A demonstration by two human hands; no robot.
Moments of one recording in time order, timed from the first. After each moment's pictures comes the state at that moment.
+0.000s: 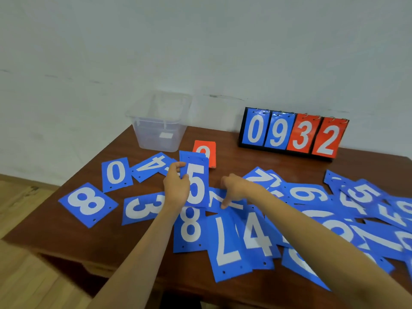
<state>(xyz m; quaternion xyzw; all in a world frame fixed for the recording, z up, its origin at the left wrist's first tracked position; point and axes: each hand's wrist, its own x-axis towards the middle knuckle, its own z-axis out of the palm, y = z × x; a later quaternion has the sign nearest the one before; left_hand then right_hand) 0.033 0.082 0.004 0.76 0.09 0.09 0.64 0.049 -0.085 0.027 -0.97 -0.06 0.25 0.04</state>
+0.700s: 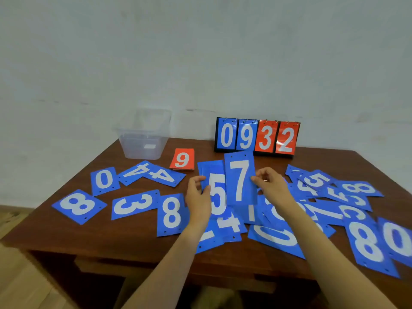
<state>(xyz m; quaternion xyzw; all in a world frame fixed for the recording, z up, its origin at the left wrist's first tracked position) -0.074 -0.009 0.015 0.68 0.02 0.08 0.73 -0.102 -0.182 0.057 -0.82 0.12 -0.14 0.54</state>
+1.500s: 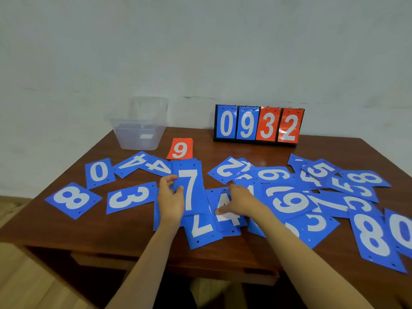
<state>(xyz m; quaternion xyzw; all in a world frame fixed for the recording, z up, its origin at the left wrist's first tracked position) -0.062 0.039 -0.004 0.75 0.10 0.10 0.64 -0.070 -0.141 0.001 -0.97 0.07 0.13 0.20</state>
